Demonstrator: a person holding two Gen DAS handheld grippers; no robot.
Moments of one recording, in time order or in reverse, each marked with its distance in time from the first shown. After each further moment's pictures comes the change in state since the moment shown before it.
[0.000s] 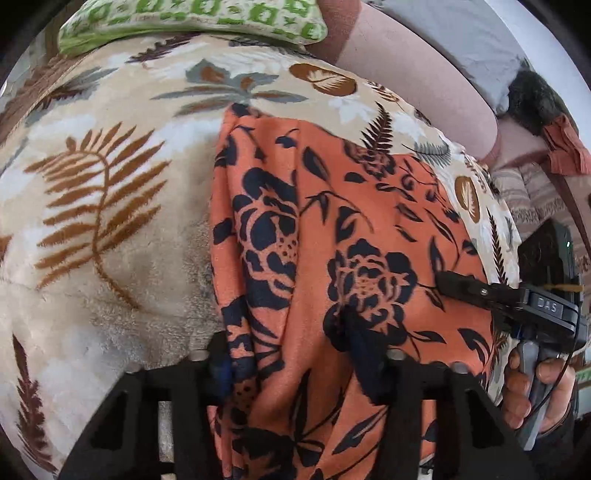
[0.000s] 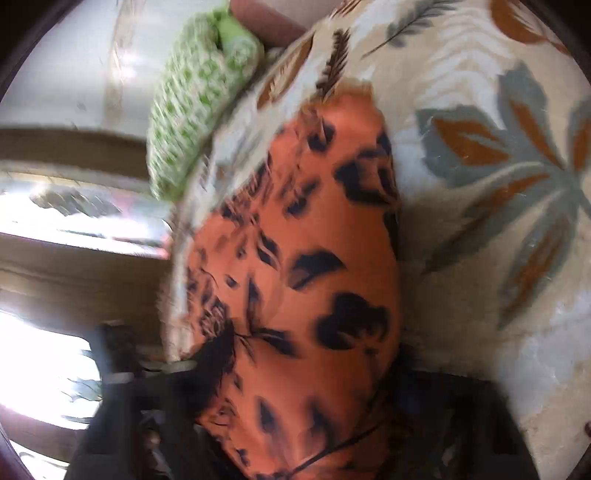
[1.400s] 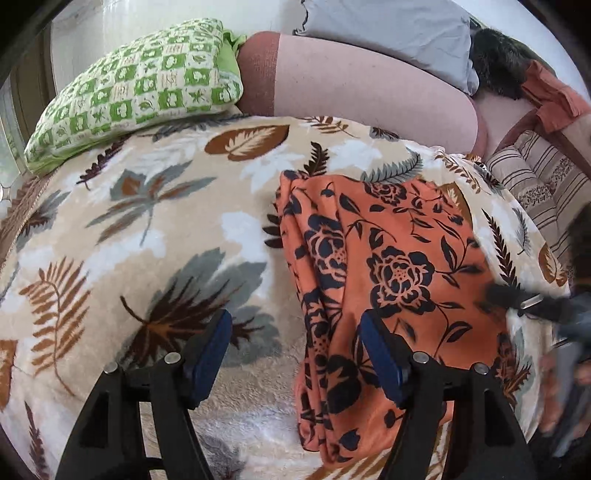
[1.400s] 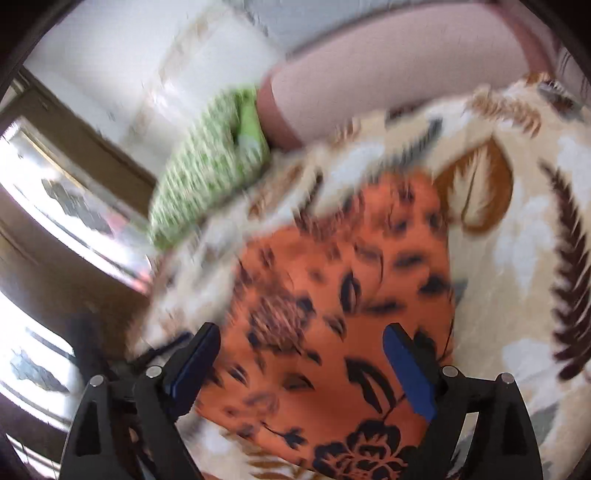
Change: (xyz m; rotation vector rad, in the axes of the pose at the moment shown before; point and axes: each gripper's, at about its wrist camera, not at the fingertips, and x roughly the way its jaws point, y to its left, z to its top) left arm 0.027 -0.116 0.028 0.202 -0.196 0.164; right arm -0.099 -0.036 0.015 -0.151 -0.220 -0.172
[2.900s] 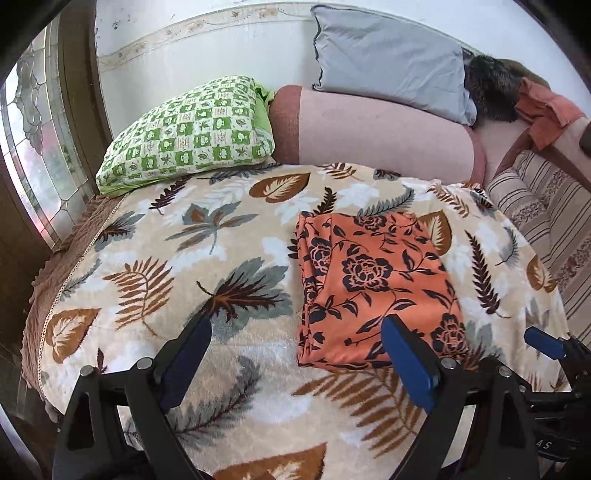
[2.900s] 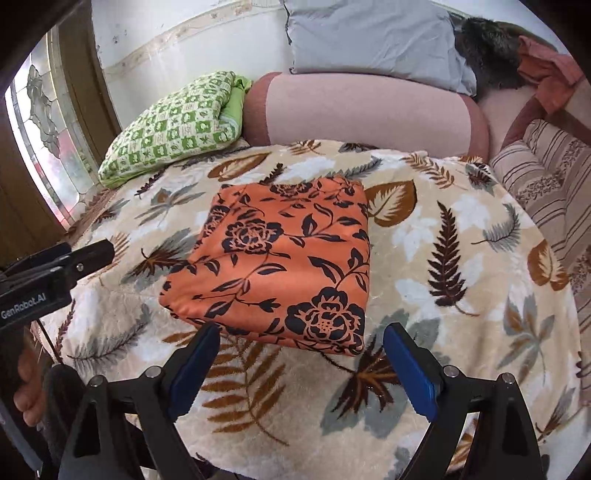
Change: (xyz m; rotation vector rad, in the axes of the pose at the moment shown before) left arm -0.145 -0.038 -0.041 -0.015 -0.147 0.144; right arm -0.135 0.098 -0.109 -0.267 -0.161 -0.415
